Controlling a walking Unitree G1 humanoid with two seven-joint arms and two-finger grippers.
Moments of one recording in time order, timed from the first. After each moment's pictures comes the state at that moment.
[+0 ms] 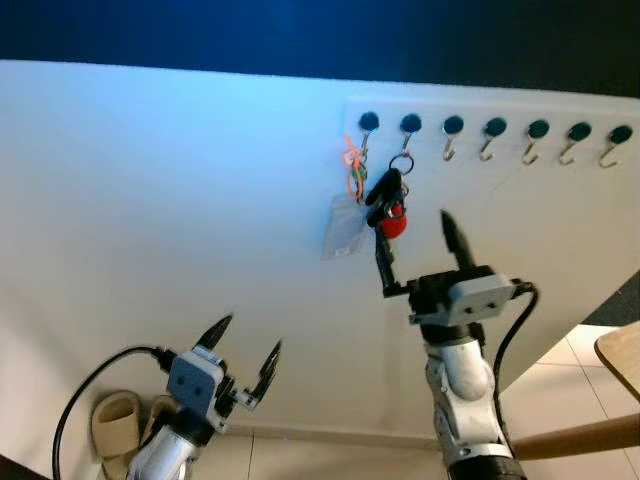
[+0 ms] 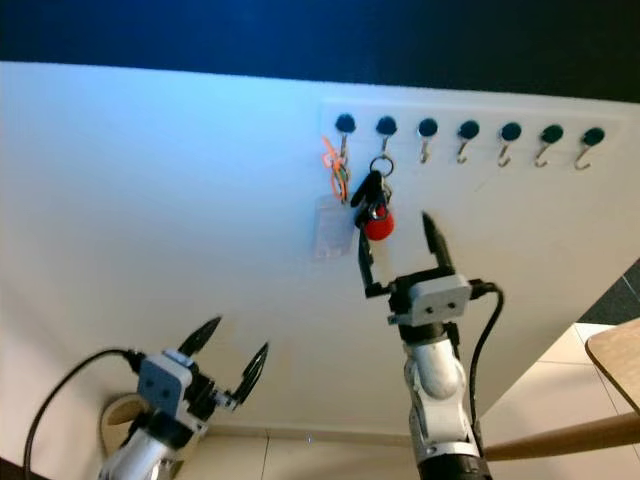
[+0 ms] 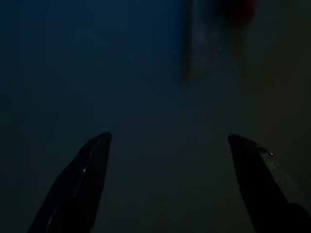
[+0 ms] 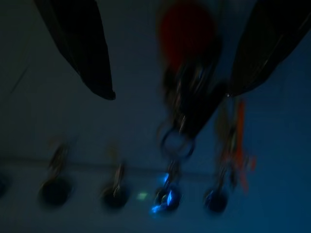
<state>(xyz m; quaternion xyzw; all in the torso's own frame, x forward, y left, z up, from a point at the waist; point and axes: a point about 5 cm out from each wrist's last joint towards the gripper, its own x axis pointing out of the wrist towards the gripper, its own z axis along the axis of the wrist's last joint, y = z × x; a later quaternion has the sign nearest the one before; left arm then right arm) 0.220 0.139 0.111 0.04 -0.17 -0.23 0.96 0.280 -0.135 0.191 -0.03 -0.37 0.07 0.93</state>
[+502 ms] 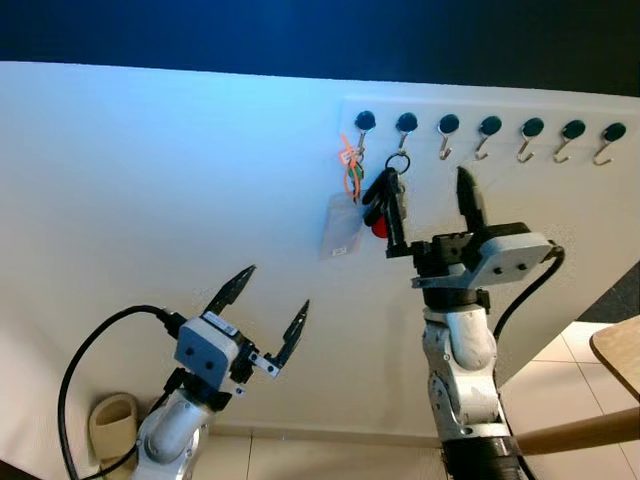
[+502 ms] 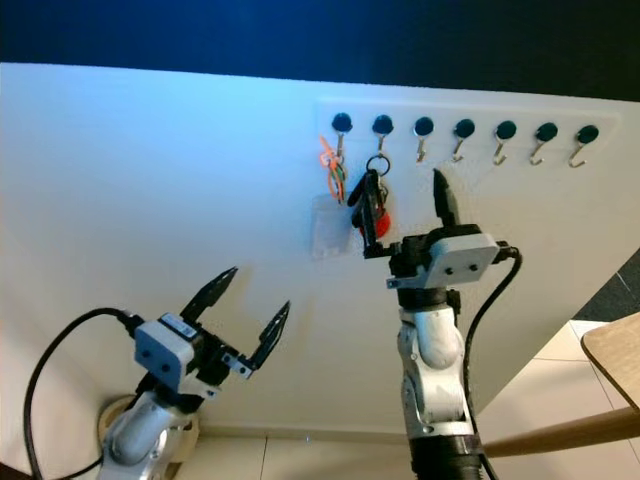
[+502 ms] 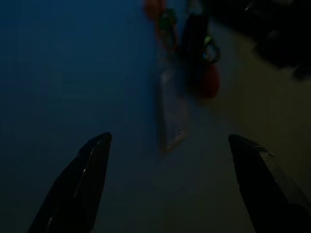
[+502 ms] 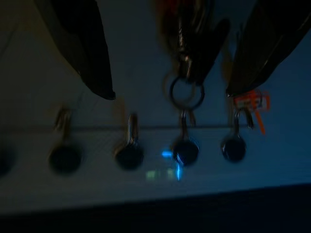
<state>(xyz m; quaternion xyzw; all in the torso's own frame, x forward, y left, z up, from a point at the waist) 0.224 0.117 0.160 0.06 -0.24 -0.27 0.93 0.289 -0.118 0.221 0.05 -0.36 0.09 0.93</state>
